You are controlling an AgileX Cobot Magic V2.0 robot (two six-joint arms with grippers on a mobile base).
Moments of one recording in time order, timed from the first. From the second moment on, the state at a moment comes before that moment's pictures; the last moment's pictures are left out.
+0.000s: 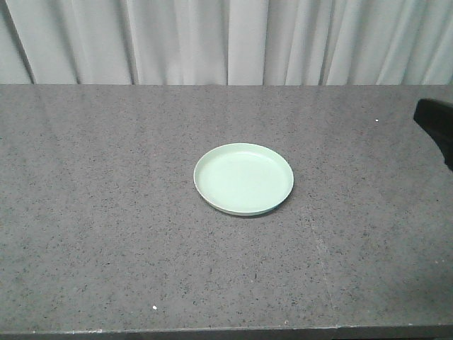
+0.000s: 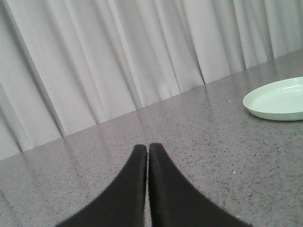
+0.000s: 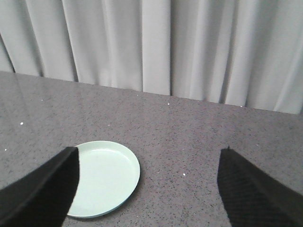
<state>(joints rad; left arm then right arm) -0.17 -0.01 0.02 0.07 0.00 0.16 0.07 0.83 -0.91 0.50 0.46 -0.51</state>
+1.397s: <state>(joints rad) -0.17 -0.01 0.02 0.07 0.00 0.16 0.22 2.15 -1.92 0.23 1.13 -0.27</state>
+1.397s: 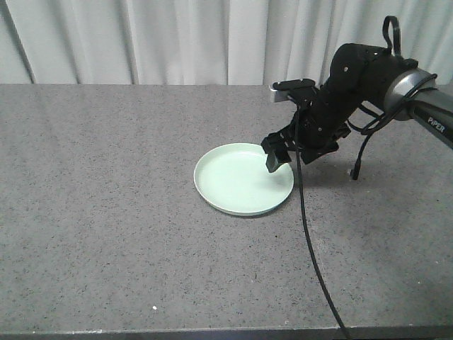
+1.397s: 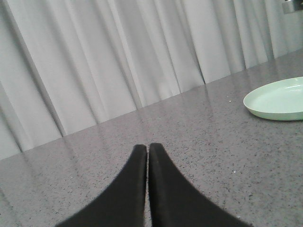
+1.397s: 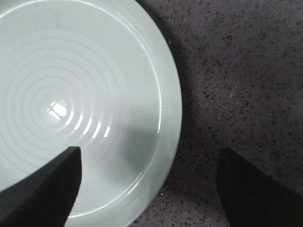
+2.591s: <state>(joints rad) -0.17 -0.01 0.02 0.07 0.00 0.16 0.21 2.16 -1.92 0.19 1.18 -0.22</state>
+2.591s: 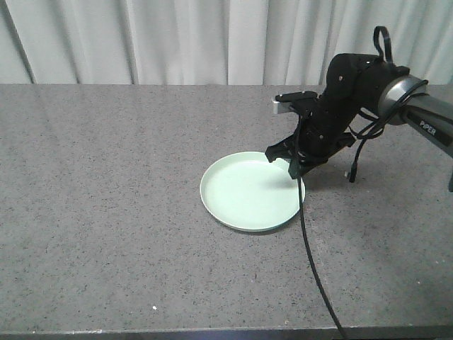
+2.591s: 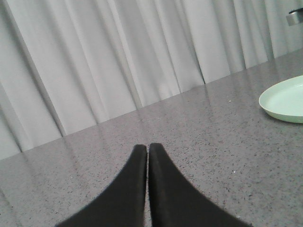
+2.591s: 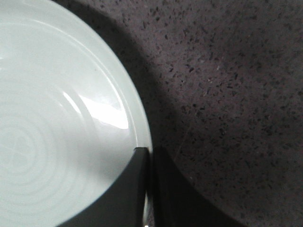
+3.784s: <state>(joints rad) -0.17 -0.01 0.02 0.07 0.00 0.16 -0.38 1.13 -1.19 0.91 1.25 -0.75</state>
